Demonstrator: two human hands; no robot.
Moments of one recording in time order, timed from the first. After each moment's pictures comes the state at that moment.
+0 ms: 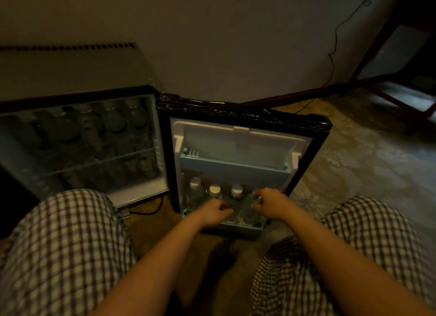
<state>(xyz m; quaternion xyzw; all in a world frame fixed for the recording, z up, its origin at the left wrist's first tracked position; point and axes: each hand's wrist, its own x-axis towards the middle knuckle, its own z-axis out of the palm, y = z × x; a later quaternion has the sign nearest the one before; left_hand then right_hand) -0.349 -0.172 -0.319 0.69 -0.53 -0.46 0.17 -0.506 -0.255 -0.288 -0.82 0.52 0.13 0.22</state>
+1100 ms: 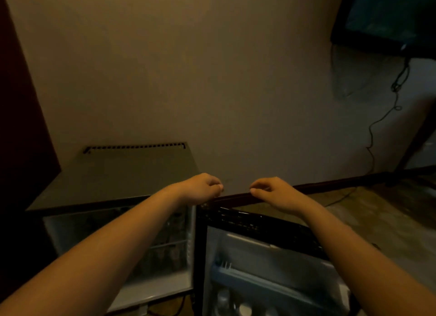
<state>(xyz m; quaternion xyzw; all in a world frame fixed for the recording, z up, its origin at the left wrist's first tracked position) -0.188 -0.232 -0.070 0.73 -0.60 -0.24 0.21 -0.371 -0.342 -0.070 -0.89 0.34 -0.08 0.30</state>
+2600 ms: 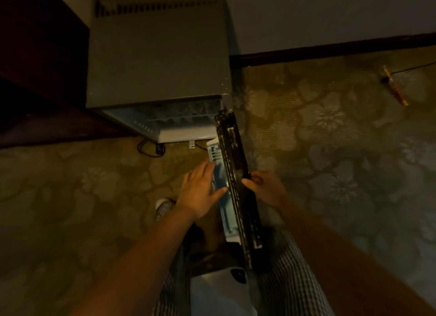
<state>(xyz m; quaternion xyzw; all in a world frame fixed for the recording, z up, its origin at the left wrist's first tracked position) -0.272 -0.122 -0.085 0.85 -0.37 -0.36 0.08 -0.393 -0.267 -0.108 -0.72 0.41 0.19 0.53</state>
